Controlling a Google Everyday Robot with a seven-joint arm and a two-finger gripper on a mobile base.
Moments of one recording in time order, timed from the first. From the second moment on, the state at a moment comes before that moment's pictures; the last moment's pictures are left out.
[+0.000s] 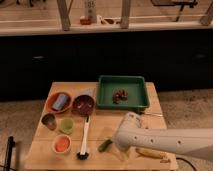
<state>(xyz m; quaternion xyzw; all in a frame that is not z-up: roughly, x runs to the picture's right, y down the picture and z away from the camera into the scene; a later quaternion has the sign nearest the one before) 0.065 0.311 0.753 -0.28 -0.15 -0.26 0.91</state>
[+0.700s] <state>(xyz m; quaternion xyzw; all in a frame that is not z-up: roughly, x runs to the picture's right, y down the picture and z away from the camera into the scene) 0.046 0.313 0.765 -0.32 -0.20 -0.26 0.89</state>
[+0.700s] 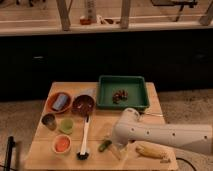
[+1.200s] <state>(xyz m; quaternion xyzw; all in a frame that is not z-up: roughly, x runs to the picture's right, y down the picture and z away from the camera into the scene) 0.042 0.305 0.776 -0.34 -0.22 -0.25 0.88</state>
